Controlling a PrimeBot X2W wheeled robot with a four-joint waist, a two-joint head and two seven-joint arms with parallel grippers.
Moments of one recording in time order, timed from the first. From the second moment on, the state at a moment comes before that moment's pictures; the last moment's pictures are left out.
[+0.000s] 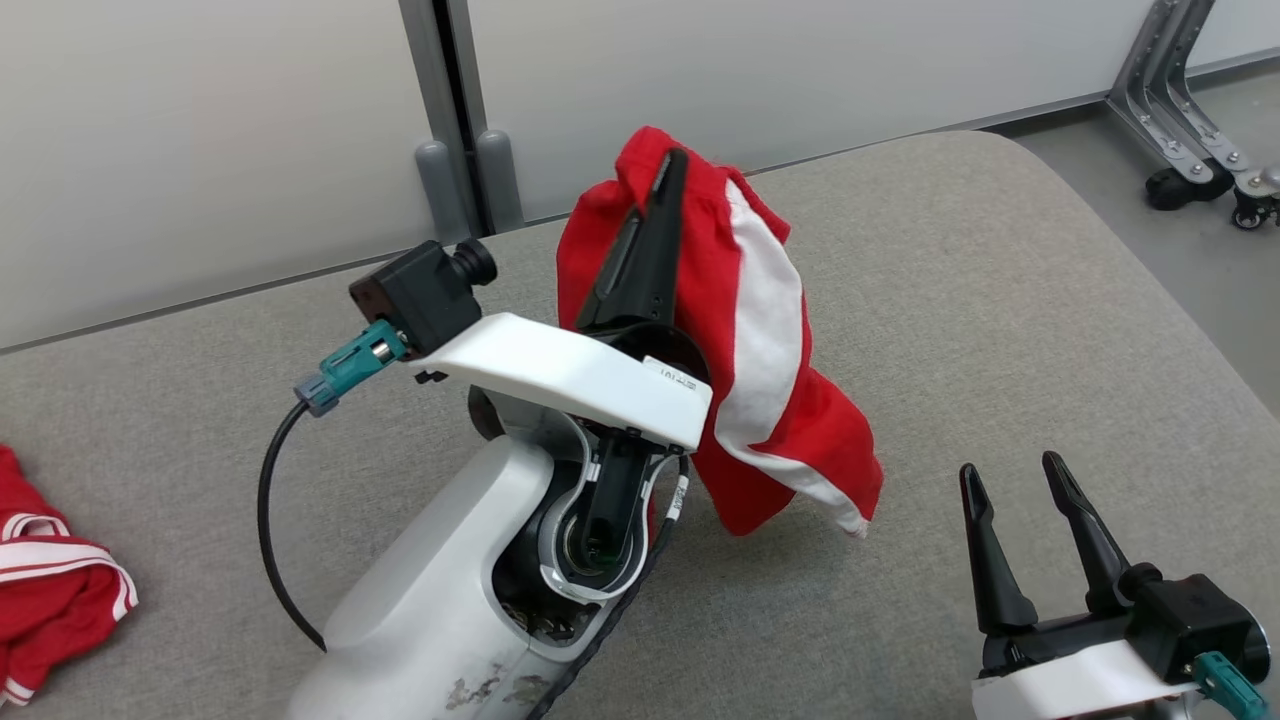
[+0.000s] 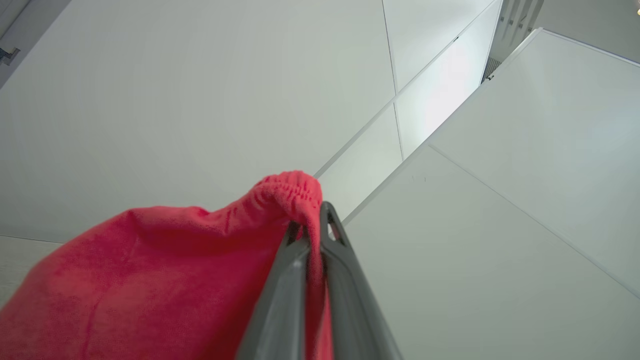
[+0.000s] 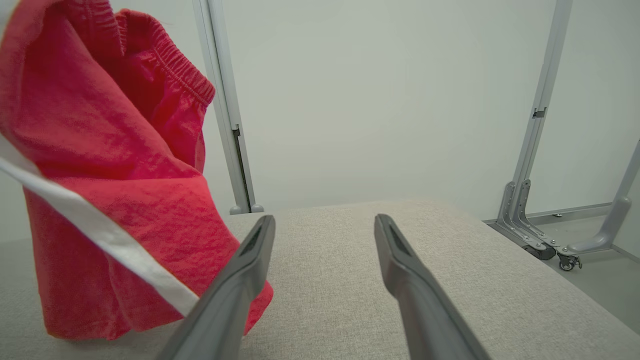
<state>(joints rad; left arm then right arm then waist) -0.60 0.05 -0.68 -0.02 -1.24 0.31 -0.24 0.01 -0.05 0.10 0.05 0.16 0.13 -0.26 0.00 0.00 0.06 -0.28</state>
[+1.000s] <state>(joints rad) 0.11 0.05 -0.27 0.29 -1.42 -0.02 -0.26 0.09 -0.05 0.10 0.07 0.09 0.13 -0.26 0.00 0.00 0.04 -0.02</state>
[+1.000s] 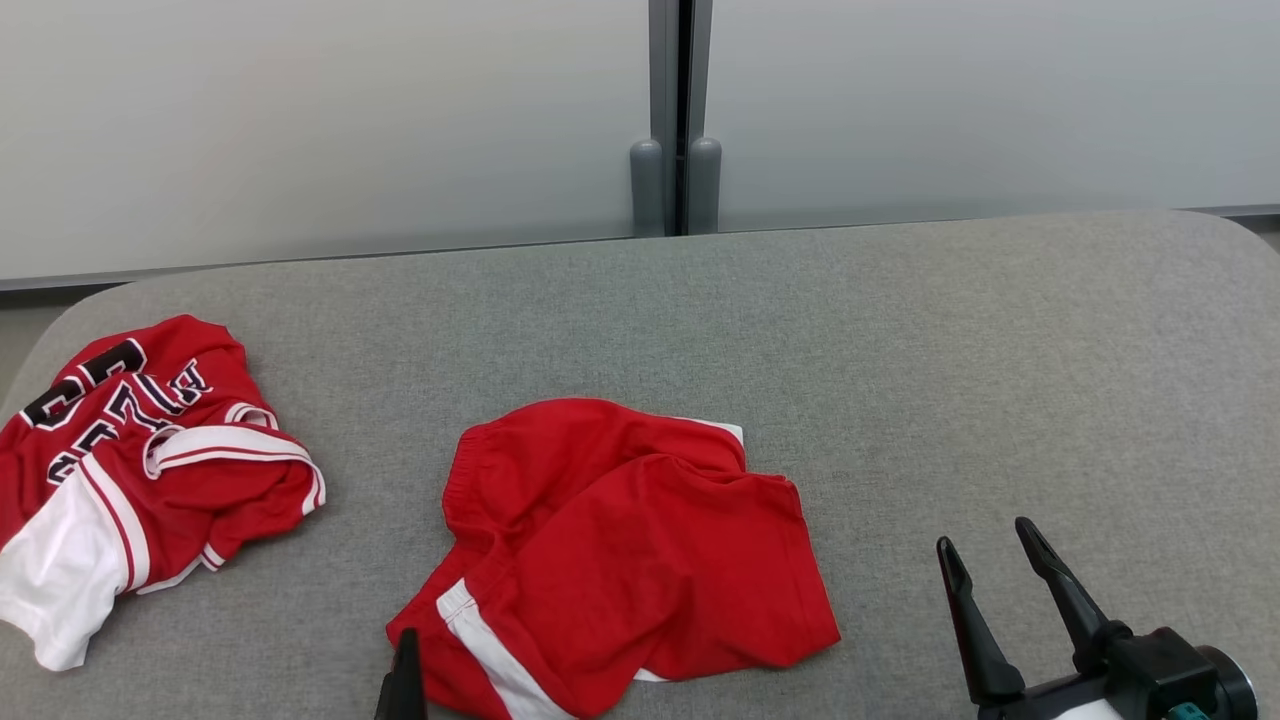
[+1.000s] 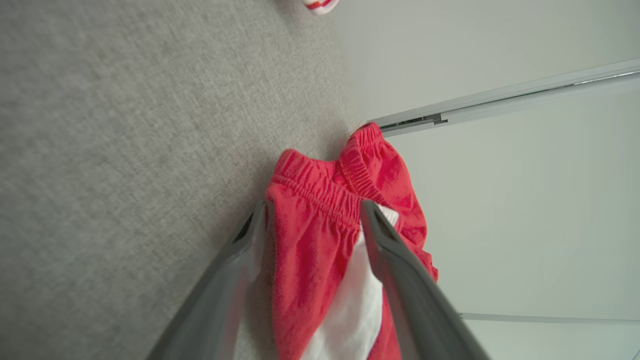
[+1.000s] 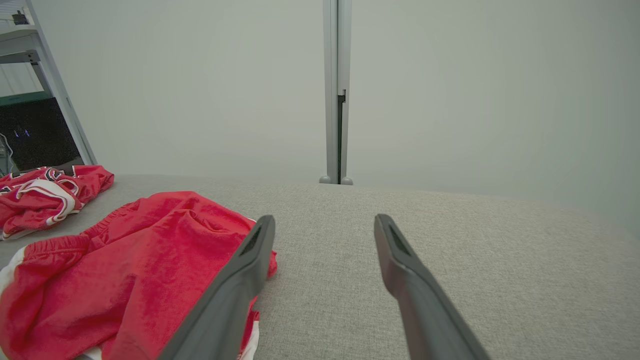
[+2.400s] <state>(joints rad) 0.15 0.31 -0.36 0.08 -0.75 0.15 0.18 0.10 -0.05 0.09 0.07 0.13 0.13 -0.26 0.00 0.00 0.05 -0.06</state>
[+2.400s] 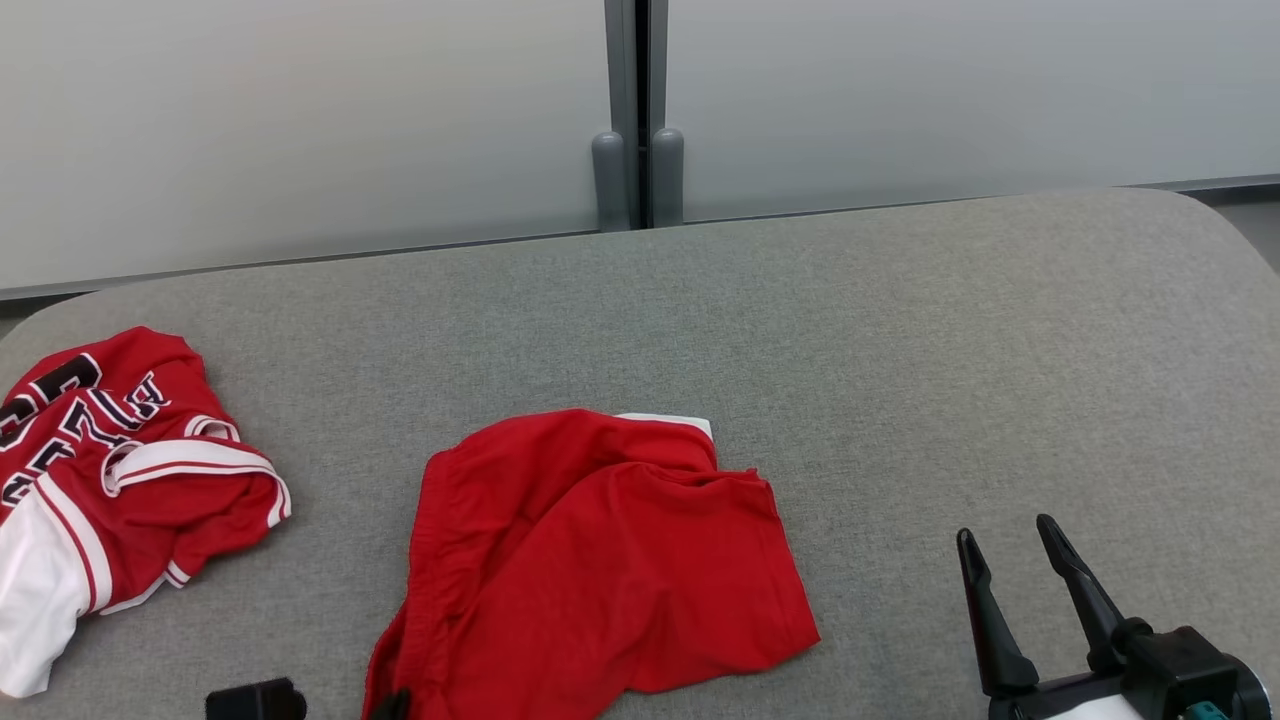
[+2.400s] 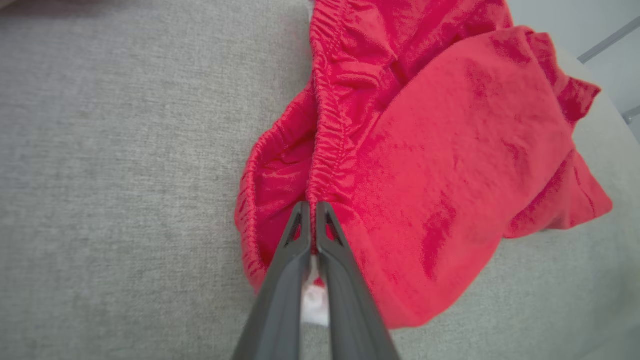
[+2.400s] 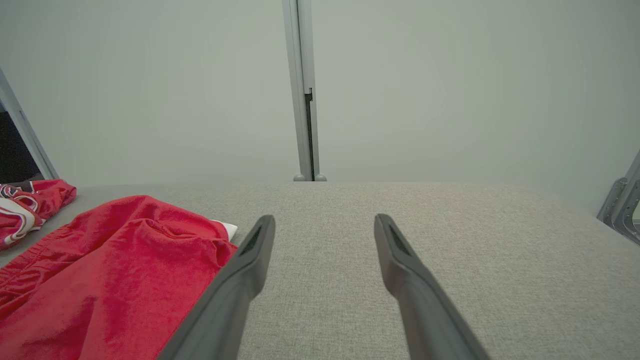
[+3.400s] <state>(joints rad) 0.02 0.32 -0.49 -0.18 -0.62 0.26 0.30 0.06 -0.05 0.12 0.07 0.14 0.13 -0.26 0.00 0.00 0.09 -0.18</state>
